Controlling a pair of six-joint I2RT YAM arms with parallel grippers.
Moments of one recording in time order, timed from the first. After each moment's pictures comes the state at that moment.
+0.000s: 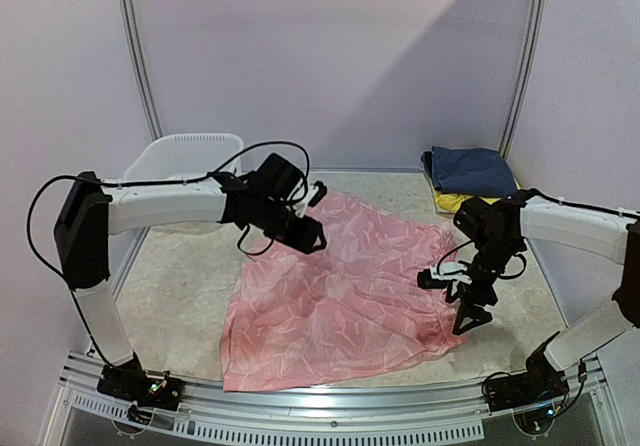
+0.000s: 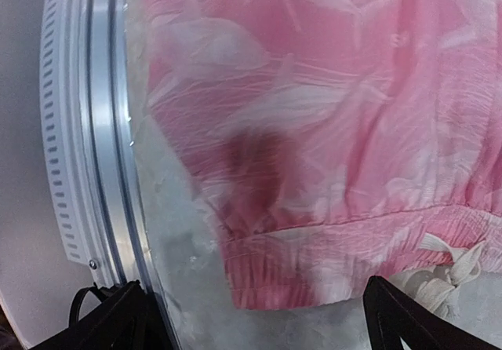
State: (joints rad) left arm -0.79 1.83 1.39 -0.45 0.13 -0.23; right arm 0.50 1.44 0.96 -1.12 -0.39 -0.89
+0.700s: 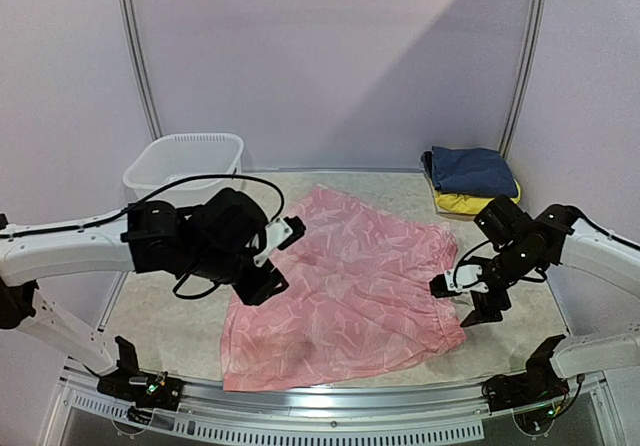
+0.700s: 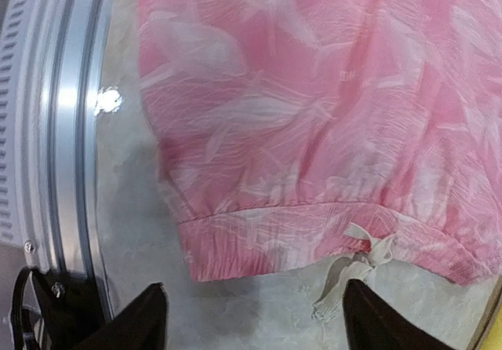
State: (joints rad) left arm -1.12 1.33 1.10 -0.71 -0.19 -0.14; right arm 0.59 1.10 0.84 -1.01 -0.25 -0.99
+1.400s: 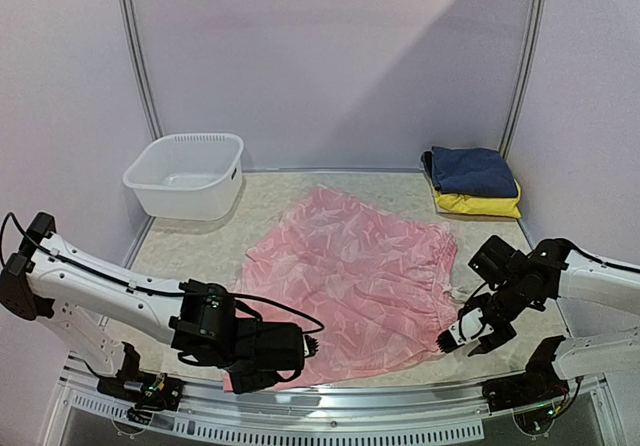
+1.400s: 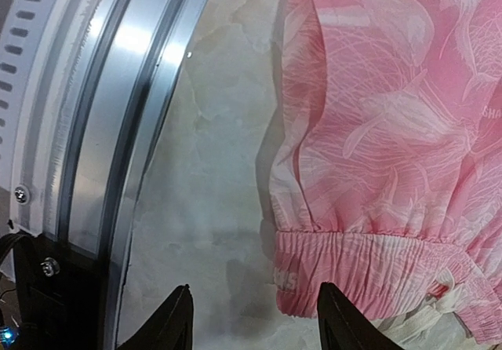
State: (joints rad) left arm -1.53 1.54 1.04 -0.98 -0.27 -0.27; right arm 0.72 1.03 0.62 -0.98 -0.22 -1.19
